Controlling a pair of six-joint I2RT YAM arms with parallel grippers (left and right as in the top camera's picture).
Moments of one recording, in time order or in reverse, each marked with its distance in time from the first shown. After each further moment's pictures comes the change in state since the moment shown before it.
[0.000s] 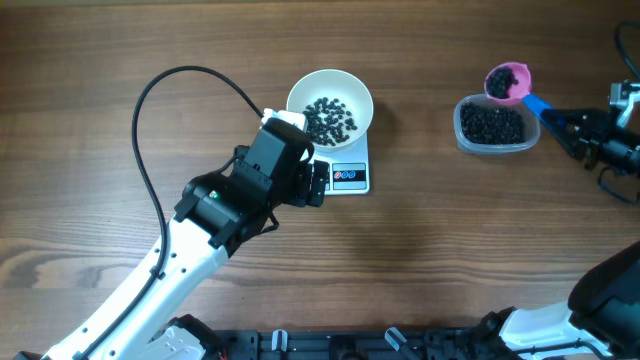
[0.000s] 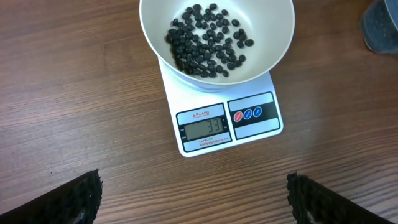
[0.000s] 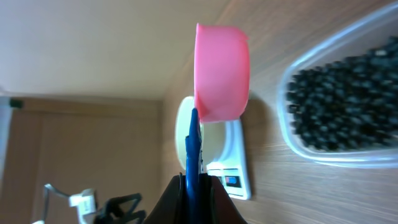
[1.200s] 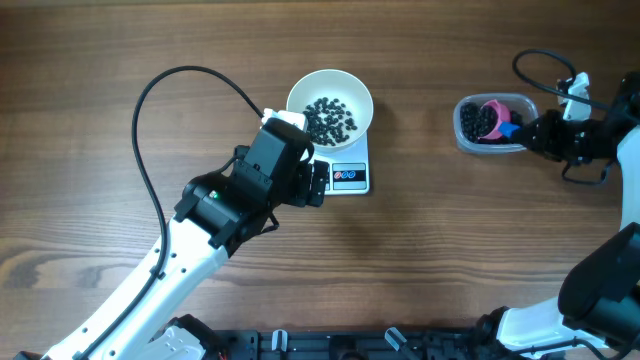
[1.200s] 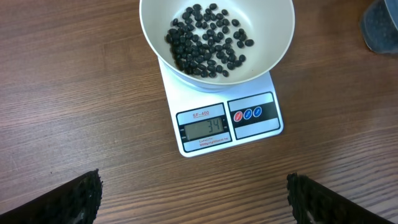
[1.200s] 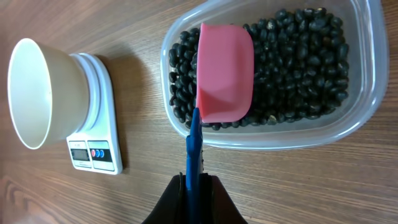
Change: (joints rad) left arm 0.000 0.000 0.000 0.000 0.000 0.000; right arm 0.209 0.000 0.000 0.064 0.608 -0.106
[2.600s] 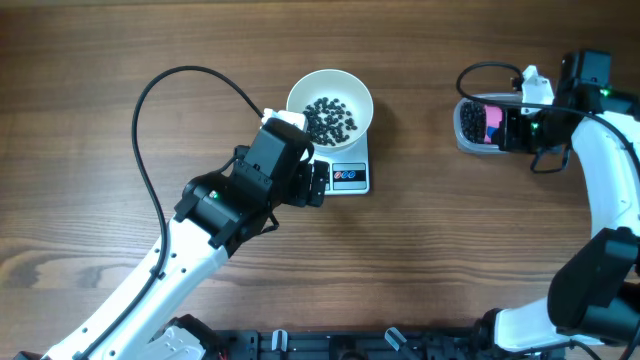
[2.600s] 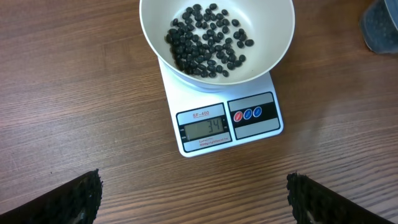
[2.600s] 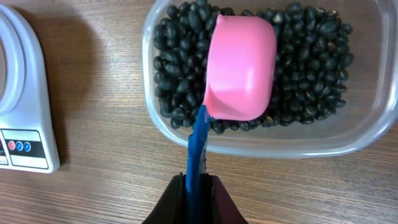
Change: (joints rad) left arm 0.000 0.000 0.000 0.000 0.000 0.000; right arm 0.223 -0.016 0.001 0.033 0.341 0.033
